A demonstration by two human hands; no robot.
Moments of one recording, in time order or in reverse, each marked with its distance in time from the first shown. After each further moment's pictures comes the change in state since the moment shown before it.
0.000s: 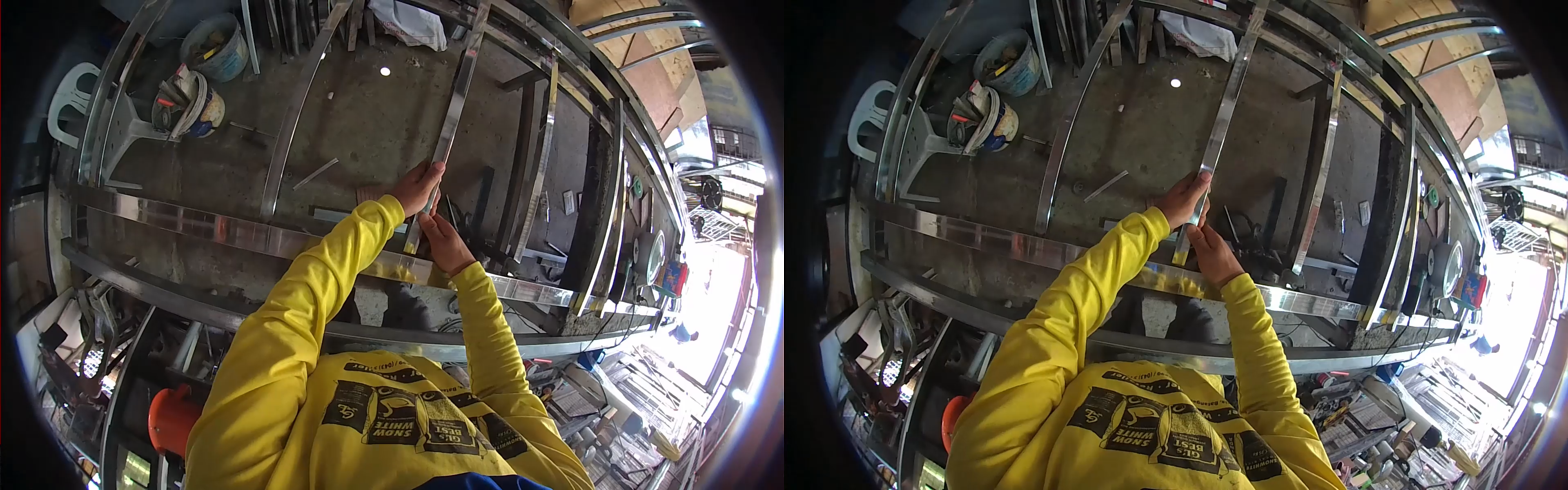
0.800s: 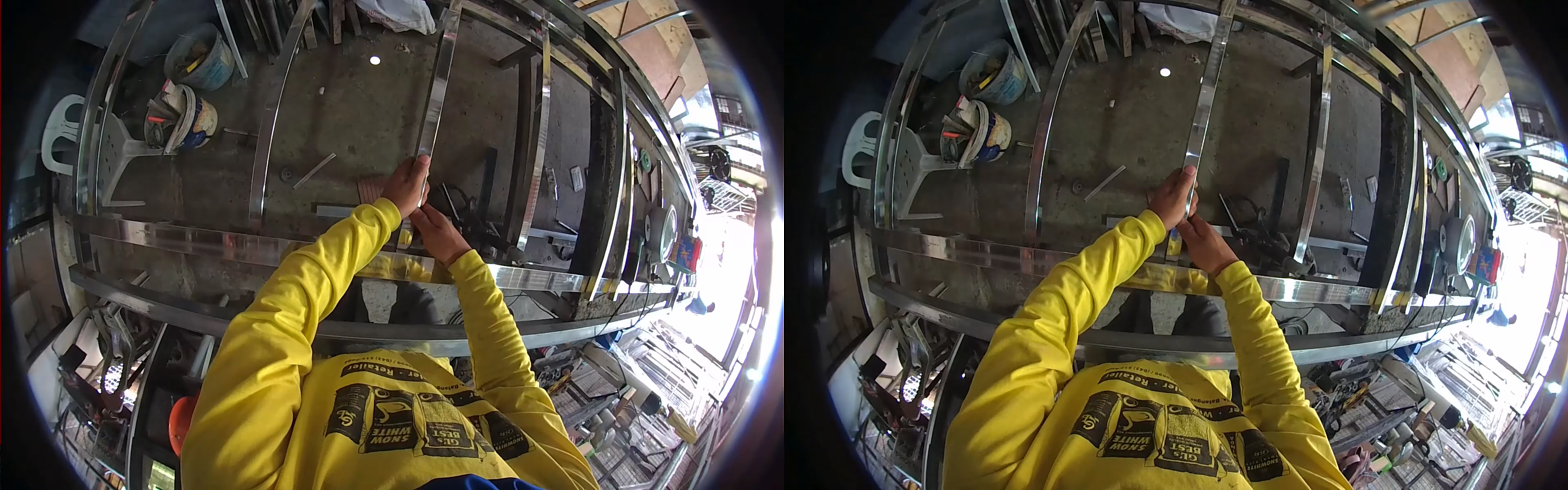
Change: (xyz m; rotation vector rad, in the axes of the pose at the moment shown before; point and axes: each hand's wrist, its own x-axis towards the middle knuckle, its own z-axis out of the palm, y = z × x) left_hand -0.001 -0.016 0.009 0.038 0.177 -0.030; right_hand 0.008 0.008 0.004 0.087 -0.026 -0.040
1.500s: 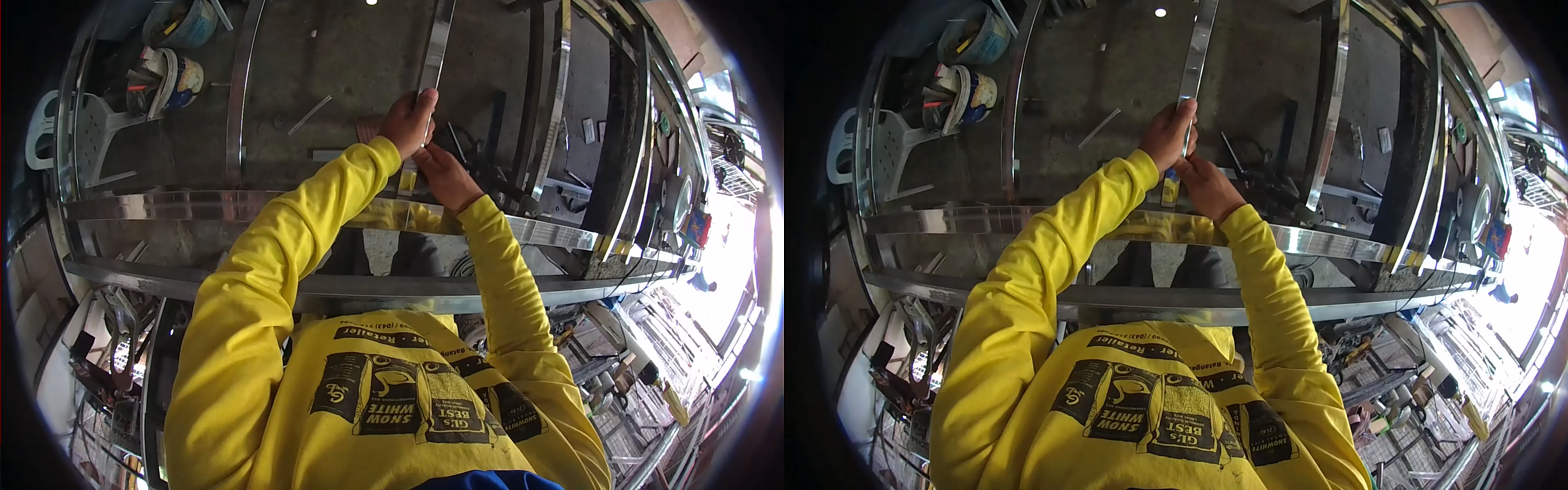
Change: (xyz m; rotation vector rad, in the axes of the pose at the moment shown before) left_hand 0.003 -0.001 0.002 -0.004 -0.005 0.019; right_hand 0.005 0.008 -0.002 0.095 -0.042 0.028
